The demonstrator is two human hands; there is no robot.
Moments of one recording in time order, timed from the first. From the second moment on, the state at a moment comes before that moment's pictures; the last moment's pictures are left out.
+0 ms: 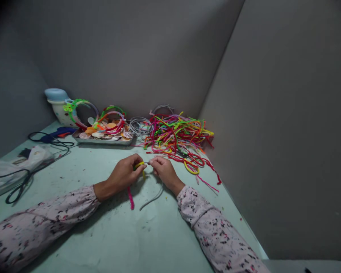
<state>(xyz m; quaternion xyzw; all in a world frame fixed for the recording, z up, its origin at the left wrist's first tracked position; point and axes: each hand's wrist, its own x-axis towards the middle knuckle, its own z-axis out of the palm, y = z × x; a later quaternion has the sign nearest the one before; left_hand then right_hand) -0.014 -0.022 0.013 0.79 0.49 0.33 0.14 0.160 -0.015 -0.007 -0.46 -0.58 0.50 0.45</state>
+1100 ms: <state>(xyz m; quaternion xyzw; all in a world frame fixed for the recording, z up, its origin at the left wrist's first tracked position) -0.014 -0.016 0.020 0.59 0.46 0.38 0.54 0.161 -0.018 -0.007 -0.44 -0.56 0.49 0.51</state>
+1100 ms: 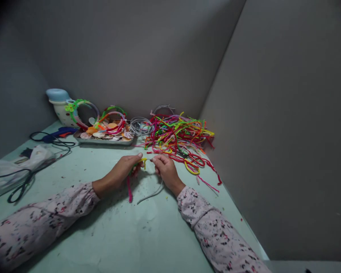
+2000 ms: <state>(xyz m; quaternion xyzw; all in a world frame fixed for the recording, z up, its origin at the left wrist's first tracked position) -0.011 -0.015 0.023 0.58 0.46 0.40 0.53 0.160 -0.019 -0.006 -0.43 -0.58 0.50 0.48</state>
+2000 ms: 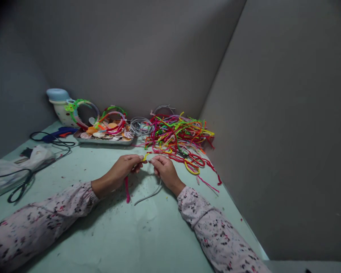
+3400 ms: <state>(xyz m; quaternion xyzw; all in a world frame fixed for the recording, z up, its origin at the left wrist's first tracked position) -0.014 -0.016 0.015 0.72 0.45 0.40 0.33 0.162 -0.015 -0.008 -0.44 -0.58 0.51 0.45</state>
